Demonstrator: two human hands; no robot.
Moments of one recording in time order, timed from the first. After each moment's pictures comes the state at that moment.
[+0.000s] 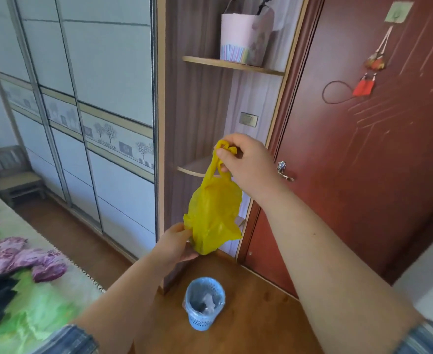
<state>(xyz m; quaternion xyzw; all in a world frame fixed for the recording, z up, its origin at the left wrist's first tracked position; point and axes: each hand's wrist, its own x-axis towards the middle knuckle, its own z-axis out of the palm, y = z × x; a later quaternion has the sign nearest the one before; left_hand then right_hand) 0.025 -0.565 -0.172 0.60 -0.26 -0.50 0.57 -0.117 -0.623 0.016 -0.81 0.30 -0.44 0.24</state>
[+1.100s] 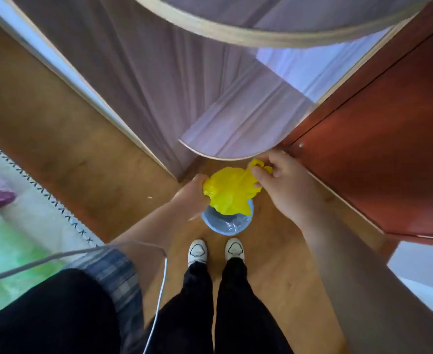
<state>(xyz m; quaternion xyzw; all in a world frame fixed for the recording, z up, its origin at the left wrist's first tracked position) 0.185 -0.962 -0.552 0.78 -0.39 -0.47 0.11 0.008 -1.066 -0.446 -0.72 0.48 -0.12 0.49</state>
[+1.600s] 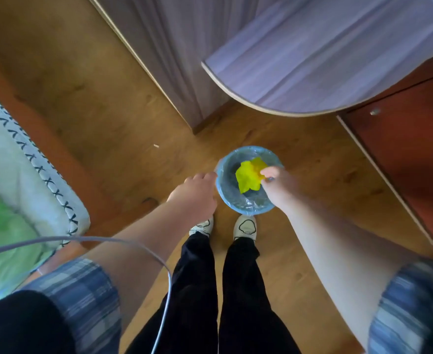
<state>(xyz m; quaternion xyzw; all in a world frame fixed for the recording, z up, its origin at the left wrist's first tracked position) 0.172 -0.914 -0.735 0.80 -0.39 -0.45 -0.07 0.018 -1.061 -0.792 -0.67 0.56 0.20 0.44</state>
